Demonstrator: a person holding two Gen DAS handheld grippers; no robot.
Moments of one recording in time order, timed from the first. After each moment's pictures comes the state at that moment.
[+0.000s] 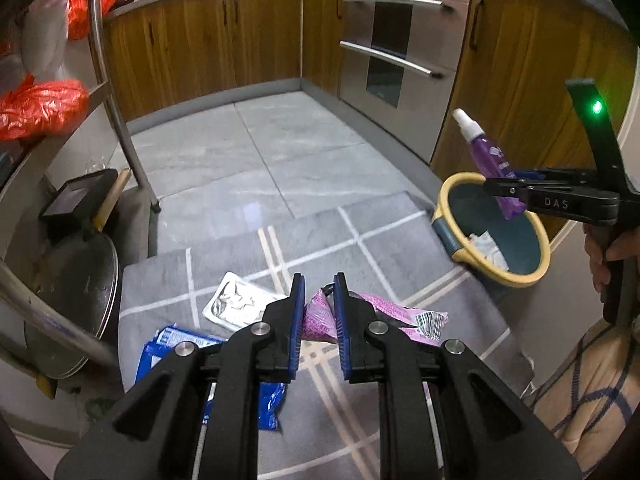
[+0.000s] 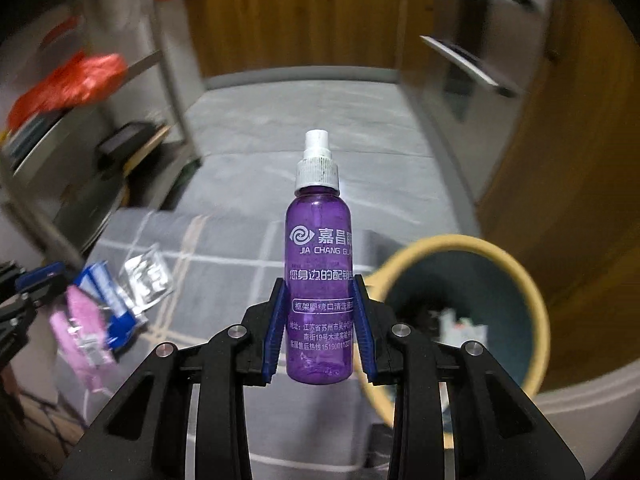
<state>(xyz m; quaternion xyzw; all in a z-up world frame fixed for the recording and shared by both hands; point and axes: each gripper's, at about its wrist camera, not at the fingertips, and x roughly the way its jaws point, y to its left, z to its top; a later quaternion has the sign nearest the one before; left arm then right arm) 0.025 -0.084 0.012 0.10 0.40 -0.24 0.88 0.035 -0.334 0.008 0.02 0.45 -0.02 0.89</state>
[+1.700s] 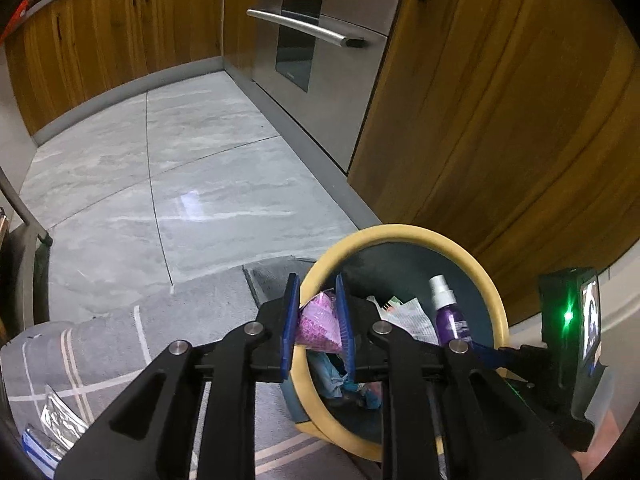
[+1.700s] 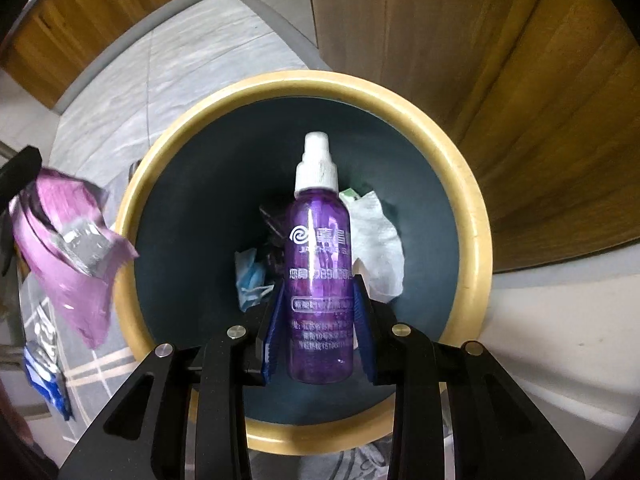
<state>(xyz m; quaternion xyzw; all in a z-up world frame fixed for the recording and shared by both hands) 0.122 -0.355 -0.040 0.08 0.45 -0.31 0.83 0.019 -0.501 -0.109 0.20 0.58 -0.20 0.77</state>
